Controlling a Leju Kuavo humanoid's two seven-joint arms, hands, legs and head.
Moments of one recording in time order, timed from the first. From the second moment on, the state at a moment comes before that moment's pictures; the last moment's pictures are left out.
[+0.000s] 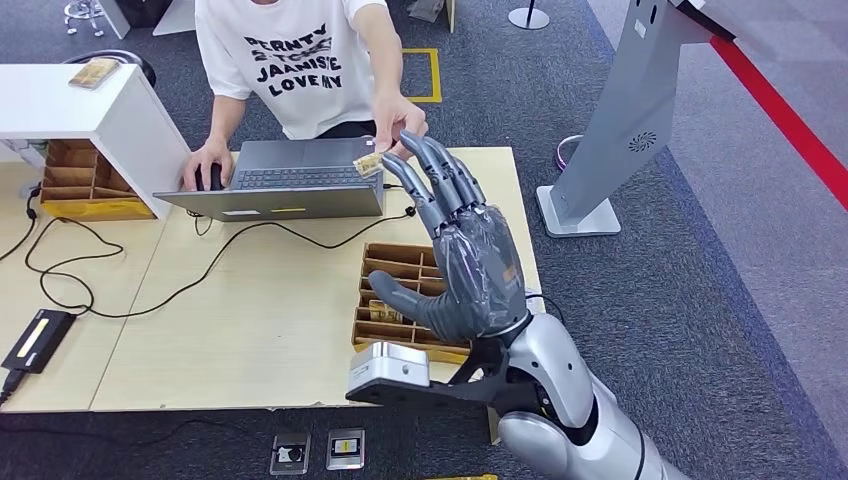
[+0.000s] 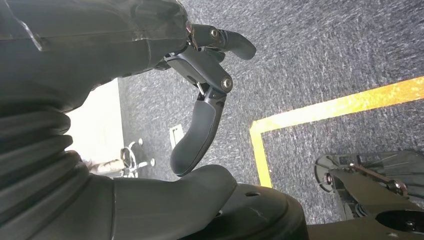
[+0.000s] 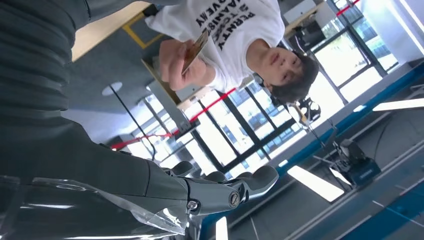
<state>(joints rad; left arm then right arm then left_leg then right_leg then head) -0.13 0.02 -1.22 -0.23 0.95 0.38 0.35 -0.54 -0.11 0.84 -1.82 0.96 -0.38 0.19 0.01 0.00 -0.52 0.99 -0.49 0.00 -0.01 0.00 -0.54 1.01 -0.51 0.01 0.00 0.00</state>
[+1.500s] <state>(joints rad) -0.13 0.04 -1.23 -0.22 0.92 0.35 0.32 -0.89 0.02 1.08 -1.14 0.99 -0.57 0.20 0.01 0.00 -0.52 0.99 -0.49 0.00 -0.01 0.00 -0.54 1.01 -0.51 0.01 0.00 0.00</state>
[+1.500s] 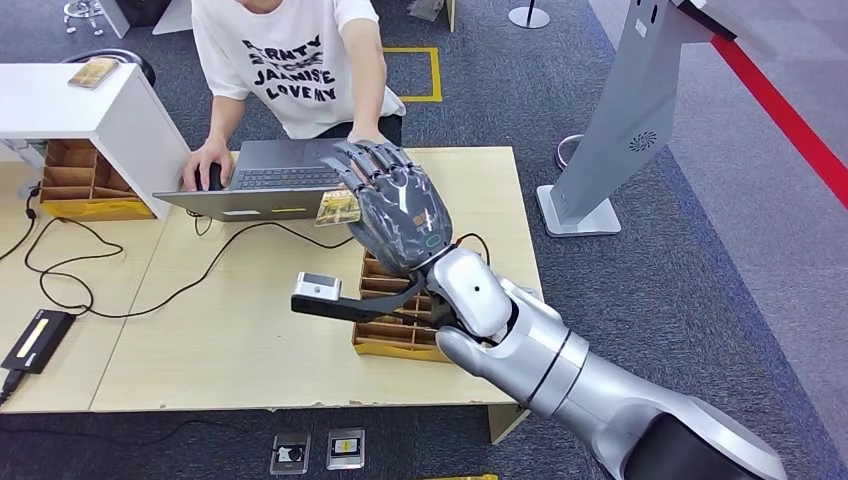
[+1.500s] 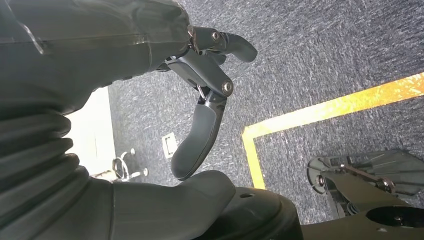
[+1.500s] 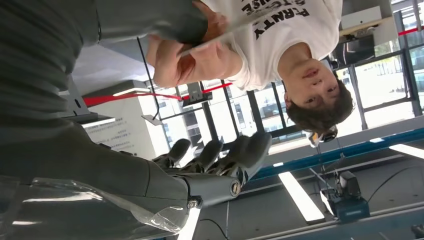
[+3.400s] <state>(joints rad) -0.12 0.04 -1.22 -0.22 0.94 0.36 0.32 -0.88 -0.02 0.99 -1.25 0.51 -0.69 0.15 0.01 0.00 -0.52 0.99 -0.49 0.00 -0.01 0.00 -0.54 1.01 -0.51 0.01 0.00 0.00</state>
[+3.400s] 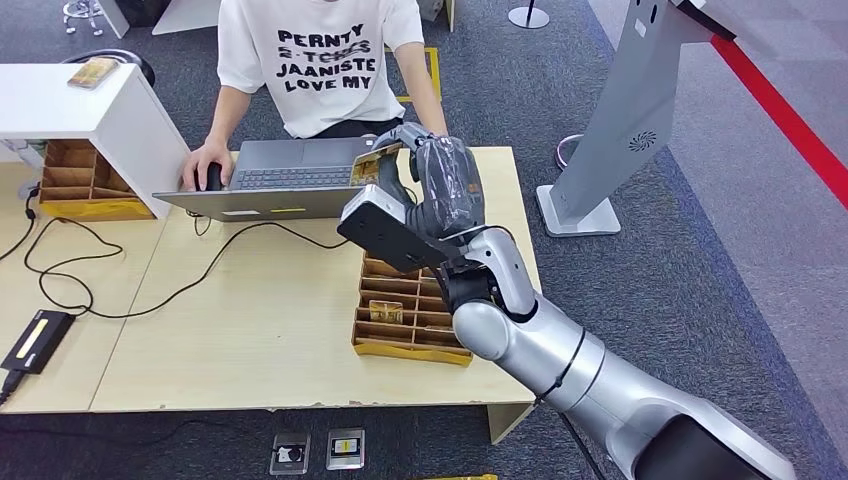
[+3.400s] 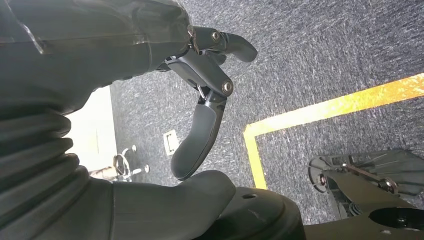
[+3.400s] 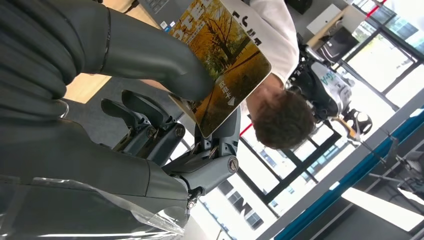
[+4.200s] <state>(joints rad) -0.12 0.04 -1.22 -0.22 0.98 0.37 0.31 -0.59 -0.23 0.77 -1.68 0.68 -0.66 0.34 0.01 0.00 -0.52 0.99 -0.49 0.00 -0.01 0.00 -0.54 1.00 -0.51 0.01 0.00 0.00</state>
